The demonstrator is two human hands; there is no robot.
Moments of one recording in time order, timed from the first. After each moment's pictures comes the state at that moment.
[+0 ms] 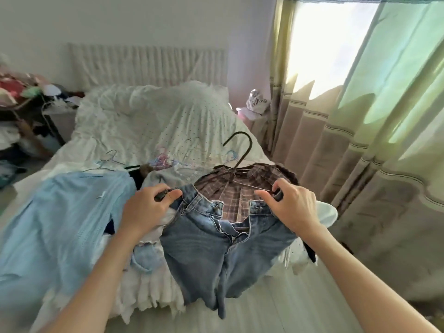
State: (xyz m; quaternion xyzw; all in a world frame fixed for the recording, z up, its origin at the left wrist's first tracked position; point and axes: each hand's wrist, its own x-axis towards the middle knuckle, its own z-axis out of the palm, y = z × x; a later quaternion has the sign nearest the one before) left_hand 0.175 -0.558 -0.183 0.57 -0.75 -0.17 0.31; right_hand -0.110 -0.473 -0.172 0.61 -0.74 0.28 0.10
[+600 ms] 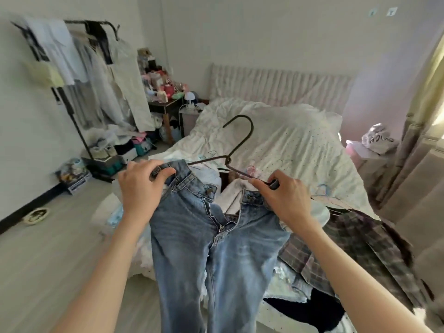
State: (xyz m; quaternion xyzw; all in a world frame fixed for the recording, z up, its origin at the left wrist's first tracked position) left_hand 0.291 -0.519 -0.139 0.70 -0.54 0.16 0.43; right_hand 0.019 -0.570 -0.132 0.74 -0.57 0.36 -0.06
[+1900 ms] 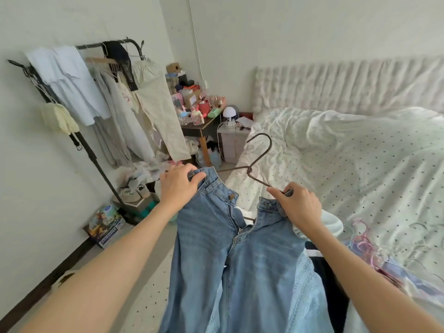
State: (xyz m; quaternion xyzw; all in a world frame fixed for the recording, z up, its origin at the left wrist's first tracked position) left_hand 0.658 -1.044 -0.178 0.76 -0.58 0.09 0.29; right_hand 0.395 -1.089 -0.220 0.69 -0.62 0.33 -0.19
